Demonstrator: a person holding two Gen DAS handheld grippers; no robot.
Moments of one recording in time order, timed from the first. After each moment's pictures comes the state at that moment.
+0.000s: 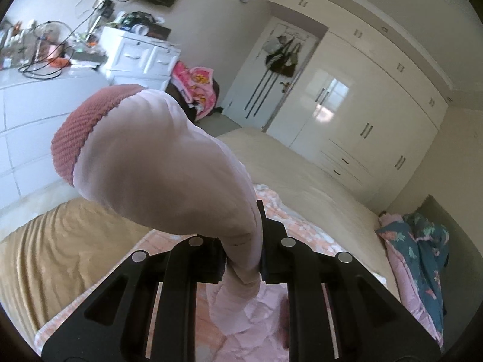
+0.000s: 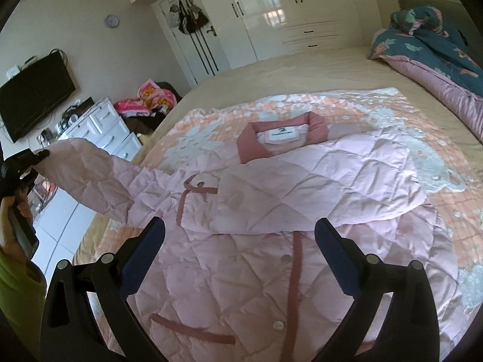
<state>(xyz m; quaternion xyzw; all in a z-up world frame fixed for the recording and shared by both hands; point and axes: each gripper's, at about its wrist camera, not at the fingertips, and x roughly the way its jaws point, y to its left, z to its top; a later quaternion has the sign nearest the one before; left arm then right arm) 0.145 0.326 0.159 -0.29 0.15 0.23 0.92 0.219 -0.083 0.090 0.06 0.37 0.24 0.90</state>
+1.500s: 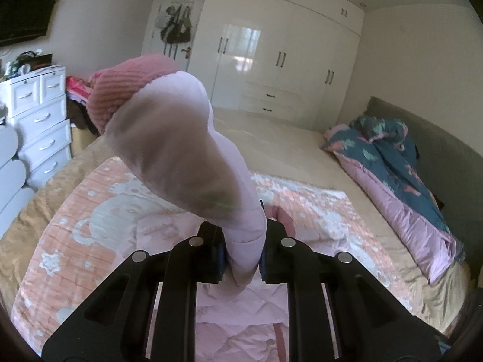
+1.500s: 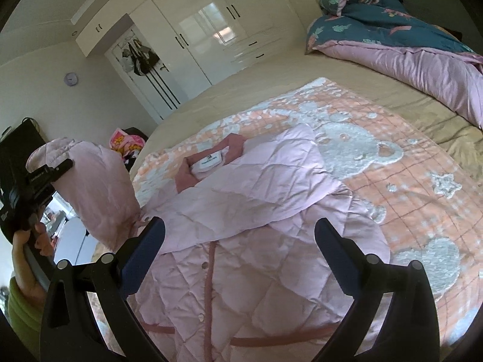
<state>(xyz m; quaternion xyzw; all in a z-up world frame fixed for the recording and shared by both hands) 0.264 0.082 0.144 -0.13 0.23 0.05 0.96 0.223 -0.249 0.084 0.17 0.36 0.16 0.90</state>
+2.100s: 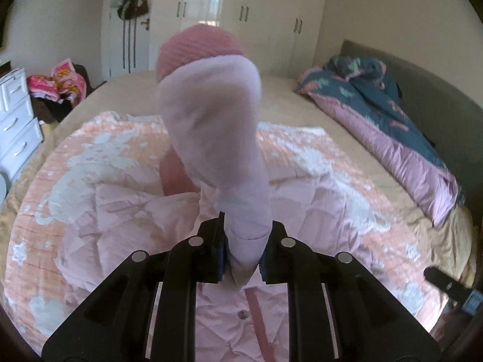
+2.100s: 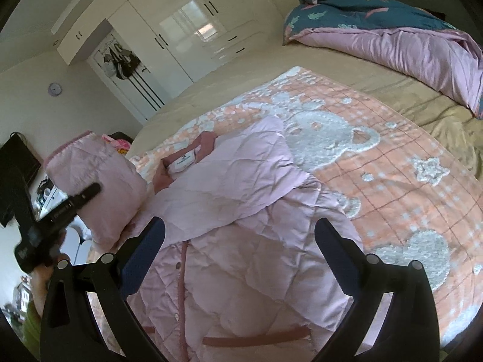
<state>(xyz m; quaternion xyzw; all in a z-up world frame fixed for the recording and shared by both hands) 0.297 0.000 0.064 -0.07 0.33 -0.02 0.94 0.234 -0.291 0.063 0.20 0.38 0.13 0.90</state>
